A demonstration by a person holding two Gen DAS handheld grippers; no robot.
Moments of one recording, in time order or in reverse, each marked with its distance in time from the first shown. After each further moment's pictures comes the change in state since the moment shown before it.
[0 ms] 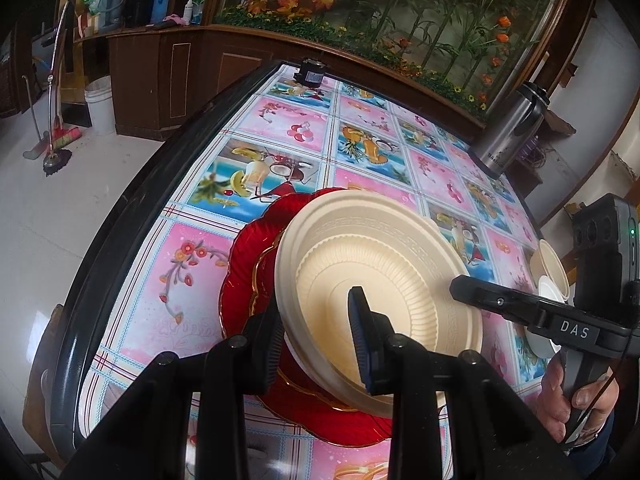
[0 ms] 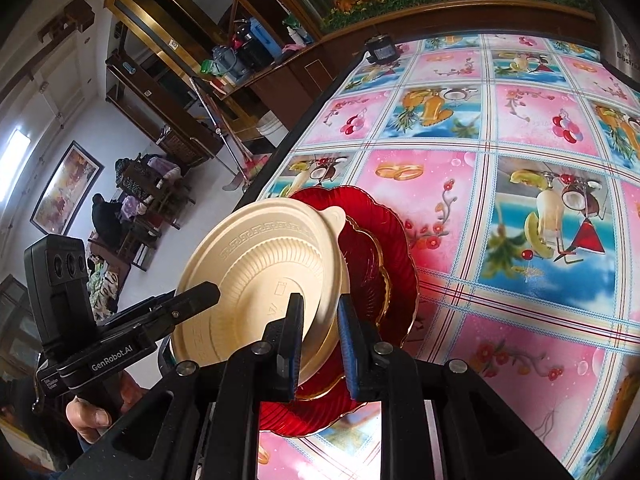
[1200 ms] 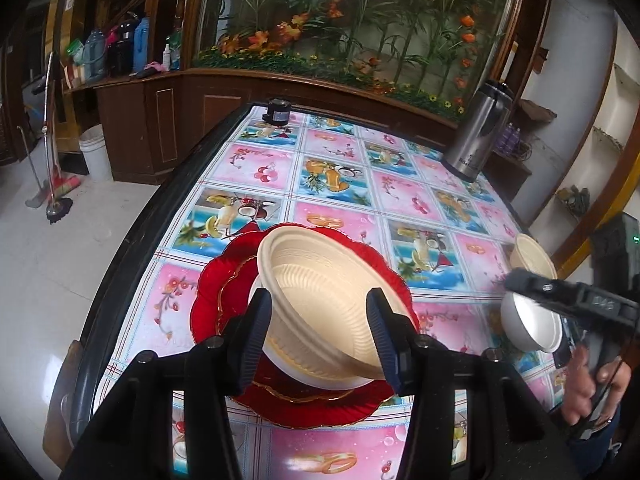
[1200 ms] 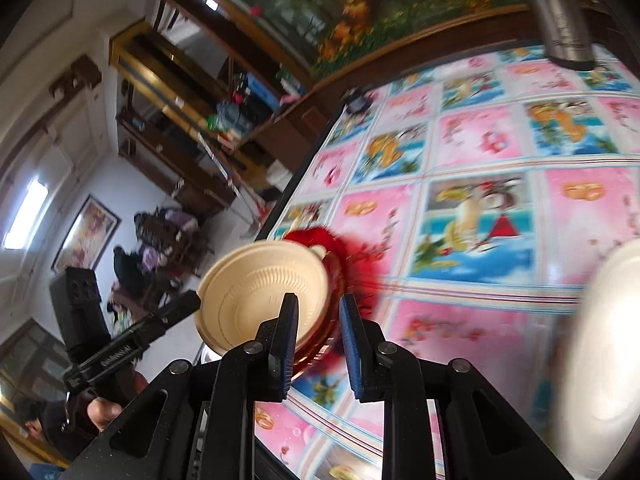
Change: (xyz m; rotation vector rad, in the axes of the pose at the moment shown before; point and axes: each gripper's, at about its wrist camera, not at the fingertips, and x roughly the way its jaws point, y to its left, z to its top) left arm -0.043 -0.059 0.000 0.113 -0.094 0.023; right arm -0.115 -0.054 -0.032 0.119 -0.209 0.063
